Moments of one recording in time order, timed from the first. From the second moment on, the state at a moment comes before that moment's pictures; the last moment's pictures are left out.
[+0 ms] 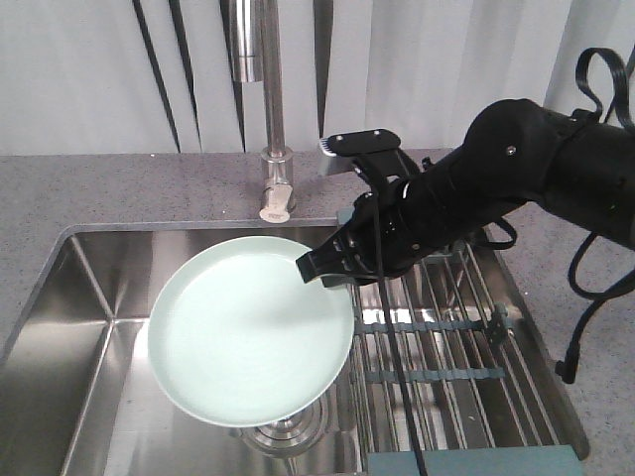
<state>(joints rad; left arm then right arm) 0.02 0.68 -0.81 -0.03 0.95 -0.01 0.49 1.66 -1.34 0.46 0.84 -0.31</state>
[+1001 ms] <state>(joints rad) 0.02 0.68 -0.81 -0.03 0.95 -0.01 0.42 1.99 -1.88 0.42 0.98 -0.26</state>
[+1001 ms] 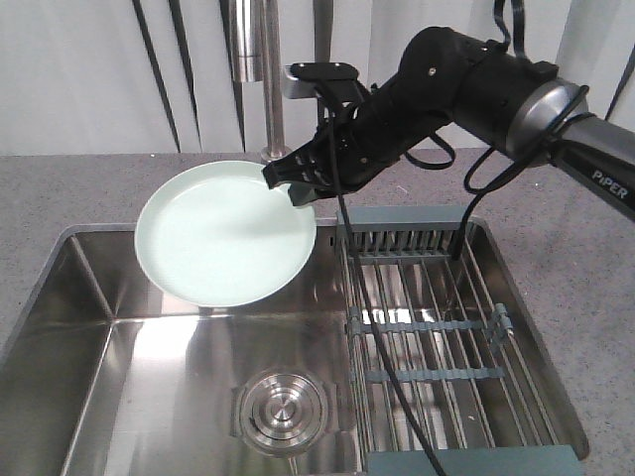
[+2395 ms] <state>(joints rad) 0.02 0.68 -0.81 -0.03 0.95 -0.01 0.41 1.41 -1.19 0.37 0.85 -0.21</state>
